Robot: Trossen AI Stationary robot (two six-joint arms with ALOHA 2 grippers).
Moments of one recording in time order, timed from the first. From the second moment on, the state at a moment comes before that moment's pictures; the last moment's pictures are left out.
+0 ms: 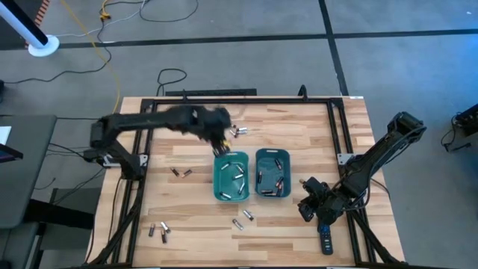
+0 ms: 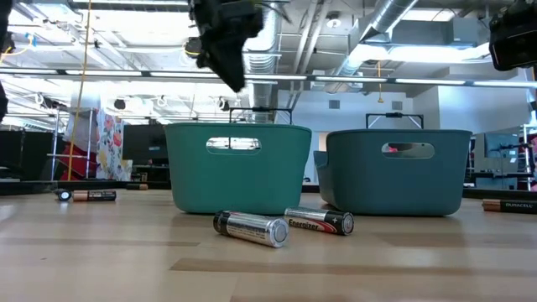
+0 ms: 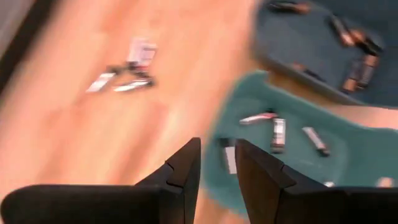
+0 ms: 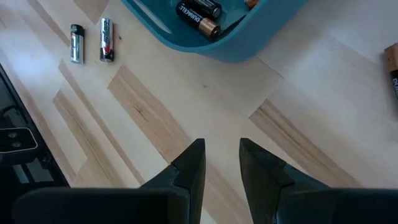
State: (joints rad) left arm 0.15 1.64 1.54 -0.96 -0.16 -0.25; right arm 0.78 1.23 0.67 -0.54 0.39 1.60
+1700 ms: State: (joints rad) left arm 1.00 1.96 1.40 -1.06 -0.39 0.73; right arm 0.57 1.23 0.67 -0.54 0.39 1.57
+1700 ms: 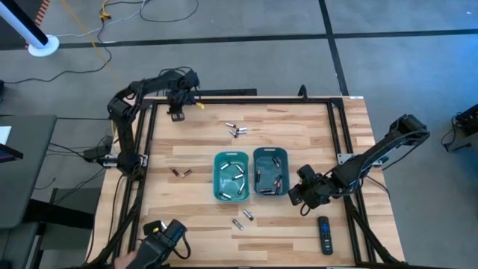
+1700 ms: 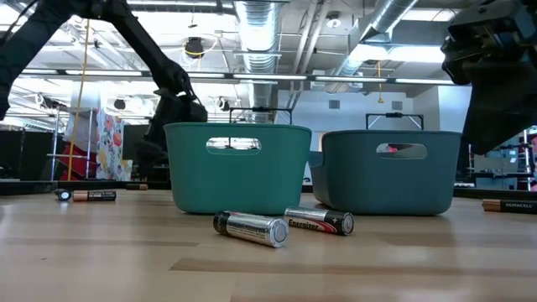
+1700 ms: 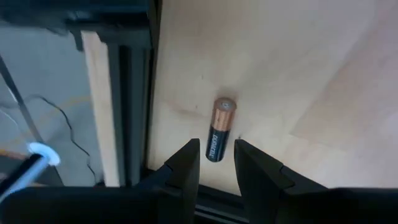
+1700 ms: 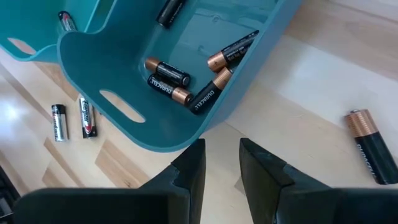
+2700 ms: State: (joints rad) left arm 1.02 2.12 1.40 -1.15 -0.36 0.46; right arm 0.57 1.23 0.67 -0.51 0.39 1.57
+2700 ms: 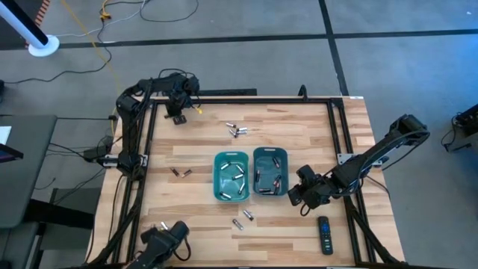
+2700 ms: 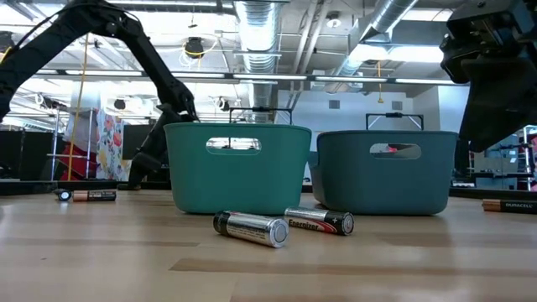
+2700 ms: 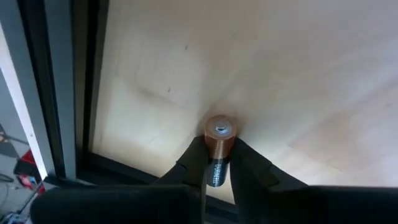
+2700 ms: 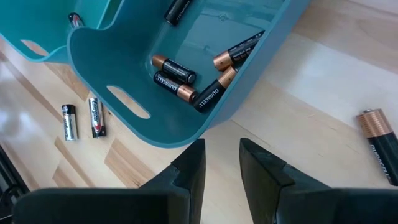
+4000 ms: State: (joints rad) left arm 0.52 1.61 1.39 -1.07 -0.08 0.07; right arm 0.57 1.23 0.67 -0.48 0.39 1.56
